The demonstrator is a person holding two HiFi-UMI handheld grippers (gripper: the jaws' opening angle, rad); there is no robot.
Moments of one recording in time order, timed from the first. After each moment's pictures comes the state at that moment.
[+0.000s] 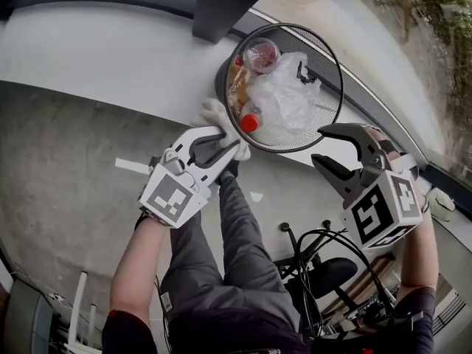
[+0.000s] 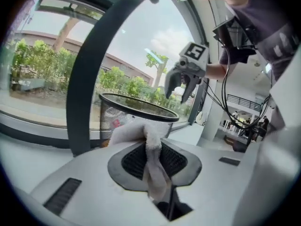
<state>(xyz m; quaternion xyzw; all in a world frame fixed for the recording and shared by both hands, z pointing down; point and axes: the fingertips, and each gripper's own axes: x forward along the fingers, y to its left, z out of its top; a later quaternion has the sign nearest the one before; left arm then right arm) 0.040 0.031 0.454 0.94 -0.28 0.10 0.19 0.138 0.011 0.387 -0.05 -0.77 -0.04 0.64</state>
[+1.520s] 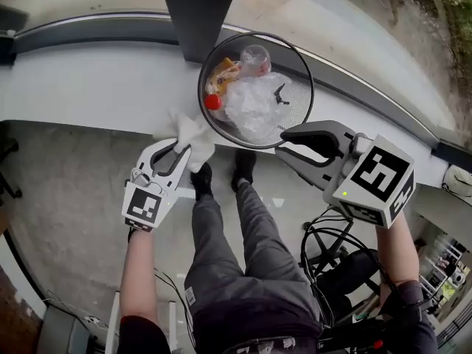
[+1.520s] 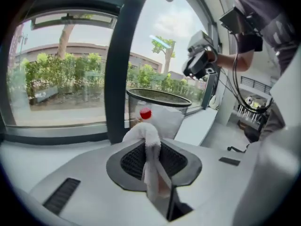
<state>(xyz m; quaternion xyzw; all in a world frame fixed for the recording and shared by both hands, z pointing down) -0.060 0.036 0.477 0.90 -0.34 0.21 0.18 0.072 0.005 0.340 0.13 -0.87 0.27 0.40</state>
